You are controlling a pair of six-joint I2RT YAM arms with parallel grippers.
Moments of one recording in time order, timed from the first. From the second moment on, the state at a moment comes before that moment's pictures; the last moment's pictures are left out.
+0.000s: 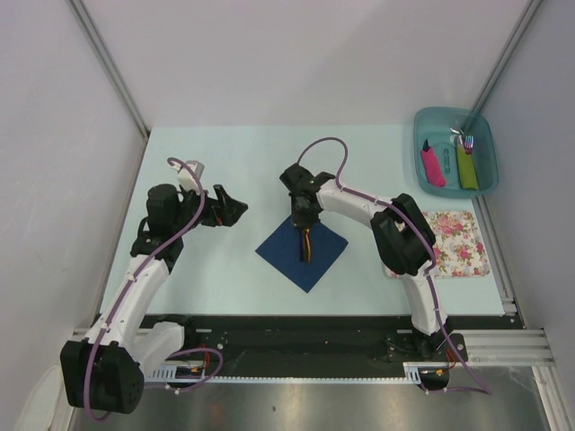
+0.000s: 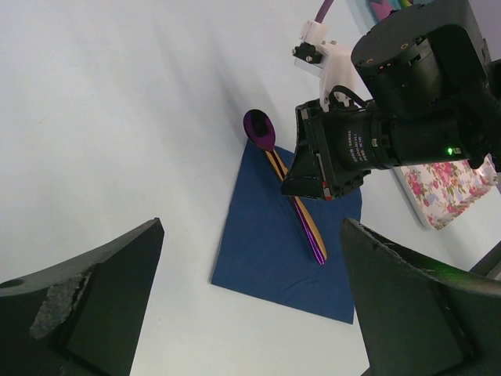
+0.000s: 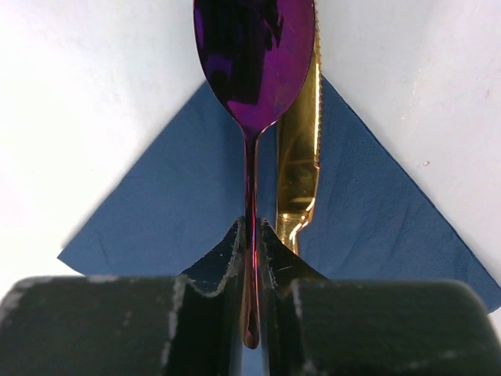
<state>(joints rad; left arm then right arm) -0.10 0.96 0.70 -0.09 0.48 -0.31 0.74 2.14 1.69 -0.72 0.09 0.65</state>
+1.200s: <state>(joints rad) -0.30 0.92 0.71 -0.30 0.66 0.26 0.56 1.83 1.57 -0.61 -0.34 0.43</state>
